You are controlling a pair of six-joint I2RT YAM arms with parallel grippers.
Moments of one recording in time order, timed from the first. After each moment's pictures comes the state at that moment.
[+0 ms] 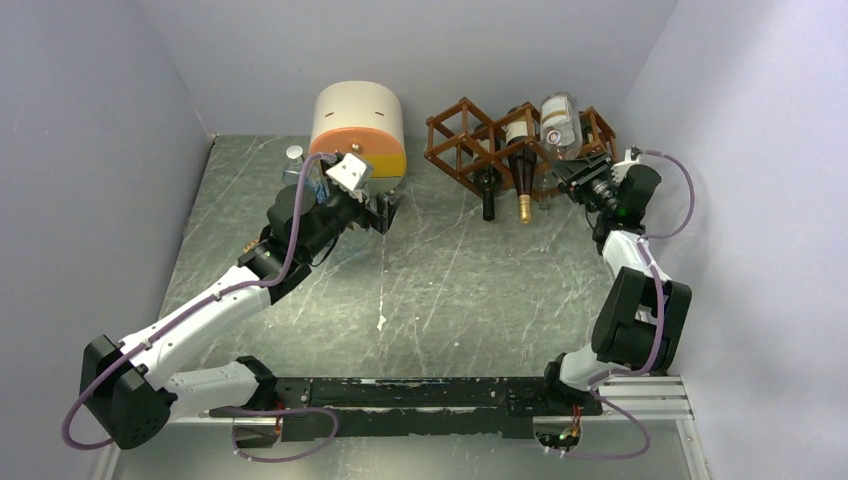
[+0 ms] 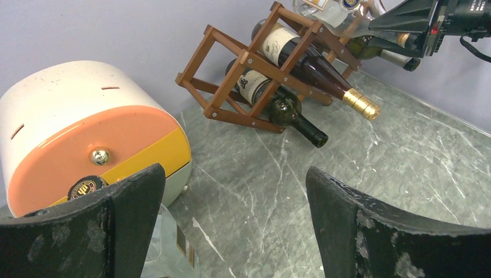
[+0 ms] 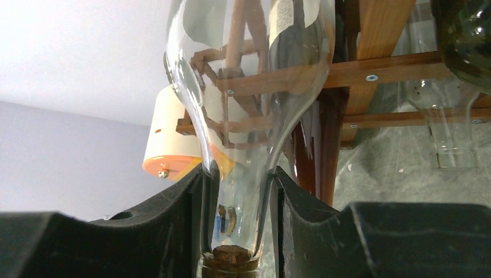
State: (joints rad) left arm -0.70 1.12 0.91 0.24 -0.01 0.05; right arm -0.33 1.51 0.91 0.46 -0.68 0.98
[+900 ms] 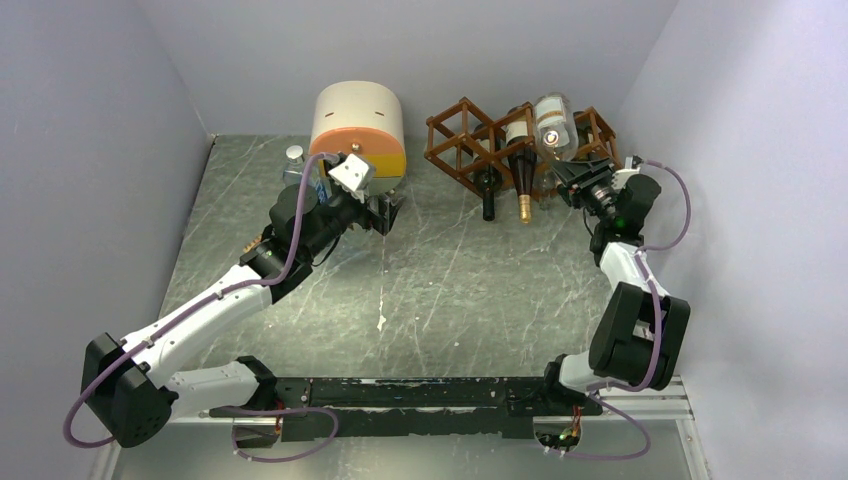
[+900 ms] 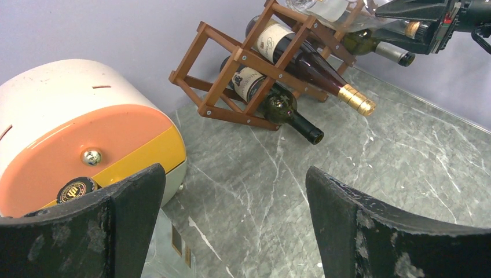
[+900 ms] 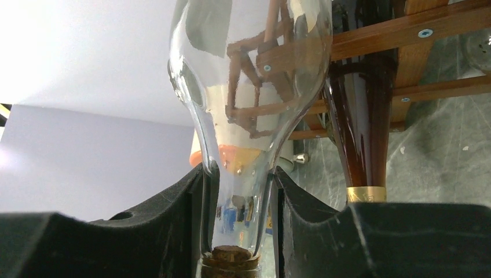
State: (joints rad) left arm -0.70 1.13 0.91 0.24 0.01 0.05; right arm -0.33 1.42 0.81 0.55 -0.71 1.19
